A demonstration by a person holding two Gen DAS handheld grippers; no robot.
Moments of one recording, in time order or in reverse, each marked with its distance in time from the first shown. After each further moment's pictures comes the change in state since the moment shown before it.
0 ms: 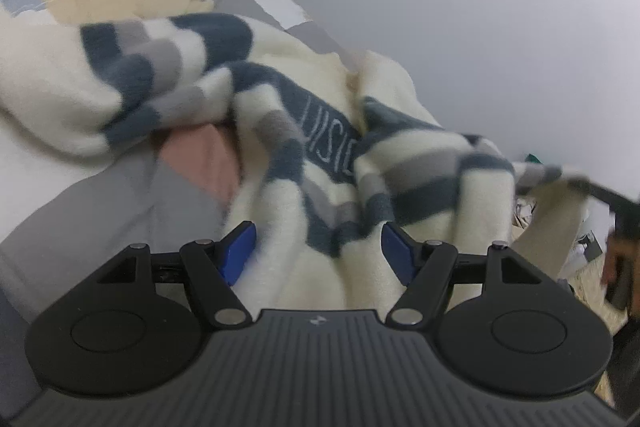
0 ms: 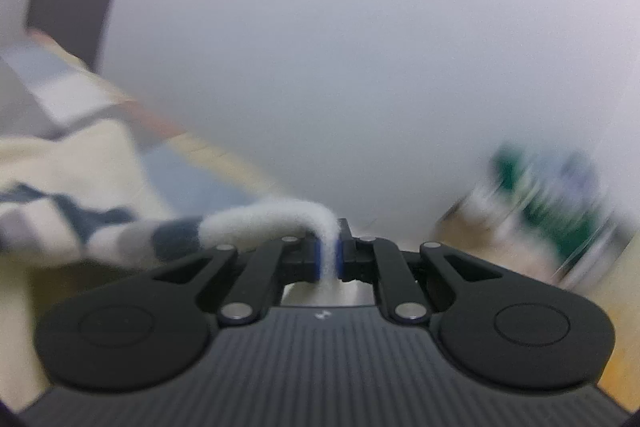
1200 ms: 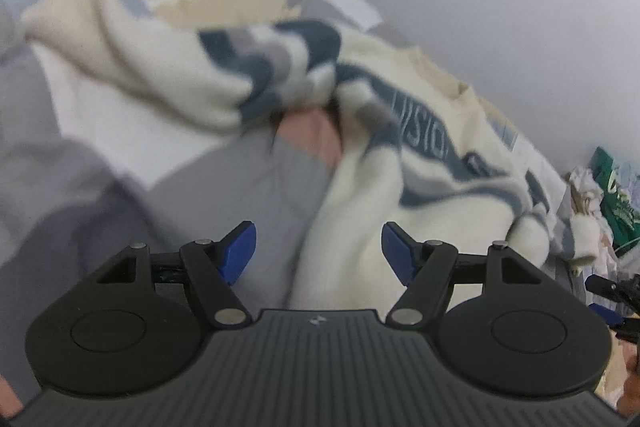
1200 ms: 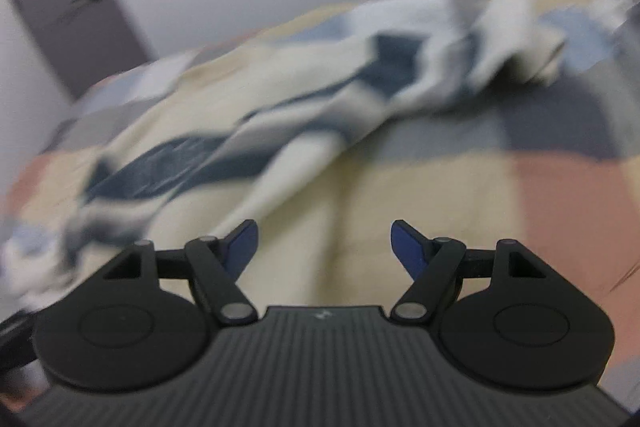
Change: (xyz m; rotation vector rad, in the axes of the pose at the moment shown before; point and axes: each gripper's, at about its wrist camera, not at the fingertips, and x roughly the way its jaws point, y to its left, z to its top) left arm -0.061 0.011 -0.025 -0.007 0.024 0.265; right arm -0.103 0.059 -0.125 0.662 0.417 0.492
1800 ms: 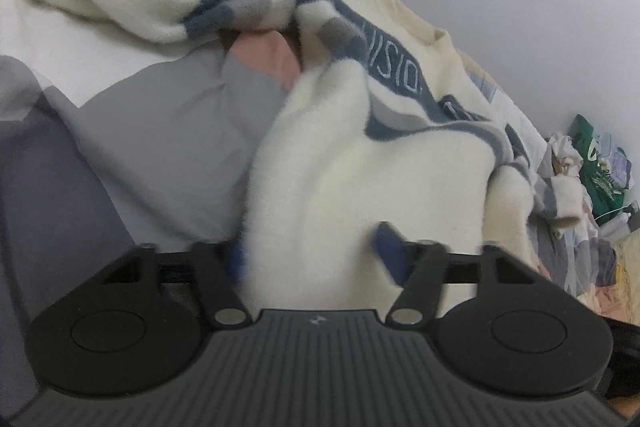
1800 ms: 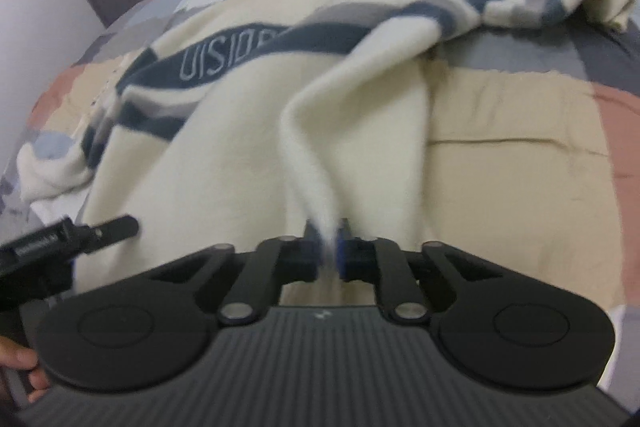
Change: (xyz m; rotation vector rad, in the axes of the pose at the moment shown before) left arm 0.029 -0.016 -0.032 0.012 0.101 -0.092; right arm 0.031 0.041 -0.059 -0.110 0.107 0.035
